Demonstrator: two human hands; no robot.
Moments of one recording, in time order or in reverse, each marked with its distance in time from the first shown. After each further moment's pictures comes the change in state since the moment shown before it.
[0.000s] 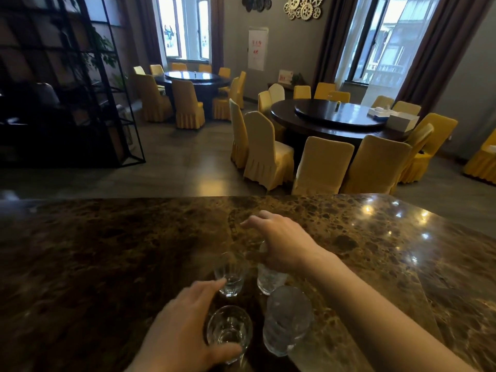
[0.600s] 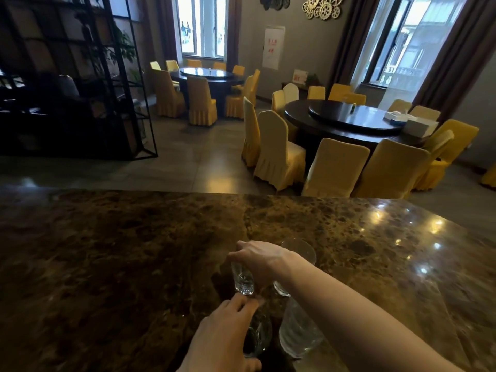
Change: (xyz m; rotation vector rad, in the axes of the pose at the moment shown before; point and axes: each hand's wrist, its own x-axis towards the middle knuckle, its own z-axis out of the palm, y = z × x) left_hand 0.018 -0.013 0.051 0.030 -0.169 0.076; right_hand 0.054 -0.033 0.072 -0.298 -0.467 -0.207
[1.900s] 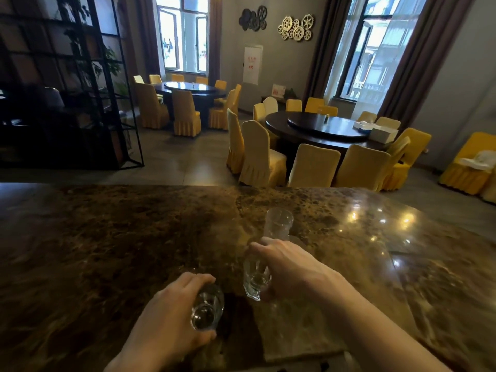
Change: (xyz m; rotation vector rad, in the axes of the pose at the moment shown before) left_hand -0.169 -0.008 -0.034 -0.076 0.280 0.008; right_hand -0.184 -0.112 0.004 0.170 0.334 0.222
